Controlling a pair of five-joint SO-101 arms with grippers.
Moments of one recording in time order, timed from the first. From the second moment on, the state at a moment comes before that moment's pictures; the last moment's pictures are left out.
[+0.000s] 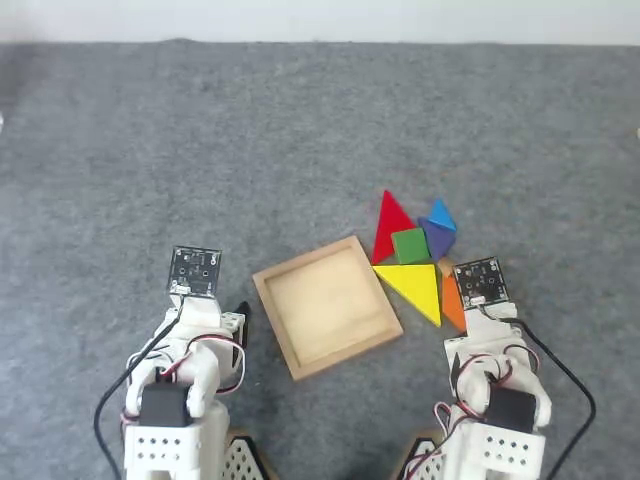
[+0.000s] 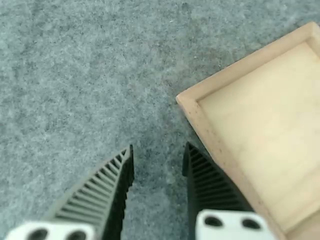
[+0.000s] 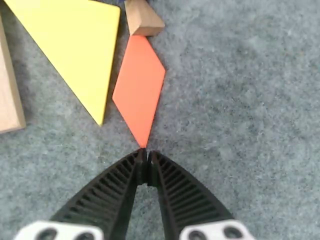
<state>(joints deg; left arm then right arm) -4.1 -103.1 96.8 71.7 0.9 7.9 -103.1 95.4 74.3 22.7</state>
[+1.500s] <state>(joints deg) -21.1 -103.1 87.3 69.8 -18.2 11.5 -103.2 84.6 68.2 36.8</state>
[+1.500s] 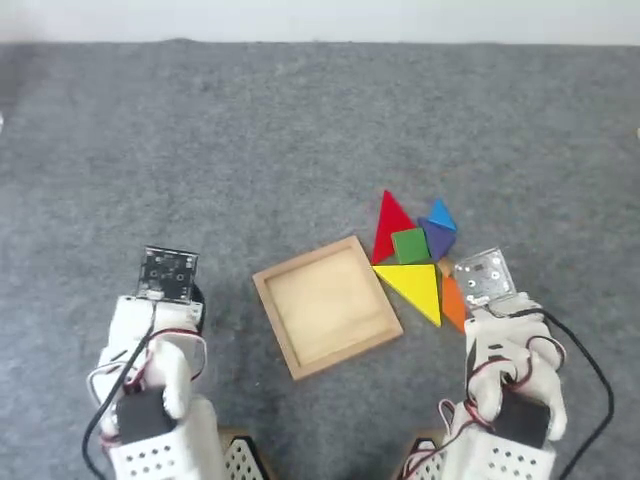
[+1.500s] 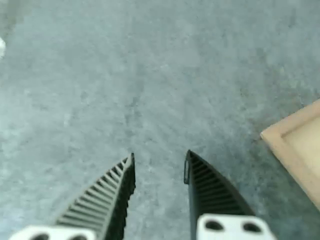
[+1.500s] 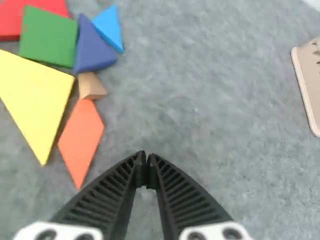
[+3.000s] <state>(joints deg) -15.3 -40.4 52.8 72.5 -6.6 -17.6 -10.2 44.4 55.5 39.3</state>
